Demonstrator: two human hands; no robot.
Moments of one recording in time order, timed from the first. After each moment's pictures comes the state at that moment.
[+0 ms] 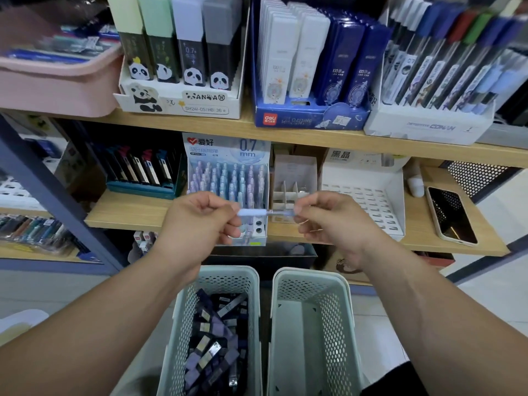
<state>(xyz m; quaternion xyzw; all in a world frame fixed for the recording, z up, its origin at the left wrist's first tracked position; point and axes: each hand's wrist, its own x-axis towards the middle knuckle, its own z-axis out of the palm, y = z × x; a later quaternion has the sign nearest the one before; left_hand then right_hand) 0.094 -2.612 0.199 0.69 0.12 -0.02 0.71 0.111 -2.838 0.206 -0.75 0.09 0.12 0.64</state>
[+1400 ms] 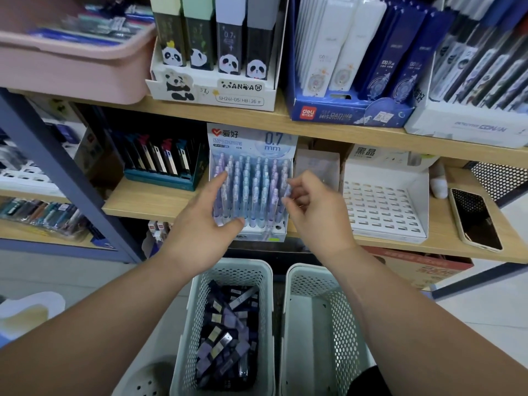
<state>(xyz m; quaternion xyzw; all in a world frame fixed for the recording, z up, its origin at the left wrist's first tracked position) 0.094 -2.571 0.177 0.88 0.04 -0.03 0.48 0.132 -2.779 0.167 -0.91 -0.09 -0.16 0.38</state>
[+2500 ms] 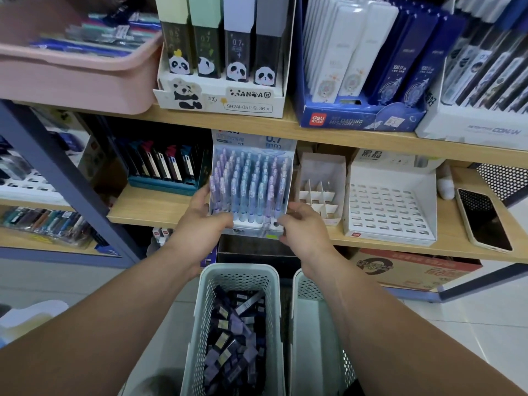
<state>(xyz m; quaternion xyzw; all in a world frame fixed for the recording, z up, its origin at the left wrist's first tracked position) 0.123 -2.560 0.159 0.74 0.16 -0.12 0.64 0.144 -2.745 0.126 -0.75 0.20 0.06 0.62</state>
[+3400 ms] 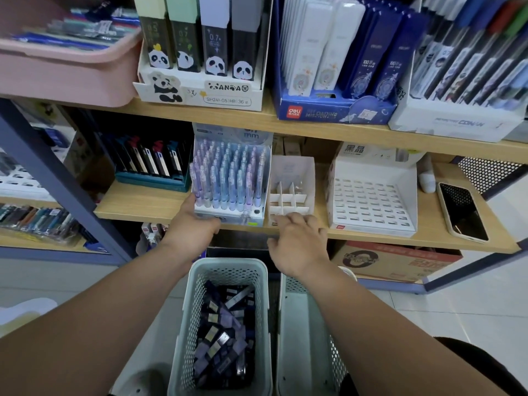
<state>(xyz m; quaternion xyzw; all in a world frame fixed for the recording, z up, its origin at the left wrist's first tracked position) 0.120 -2.572 0.141 0.79 0.19 -0.08 0.58 0.114 -2.767 0.133 -0.99 0.00 0.11 0.10</state>
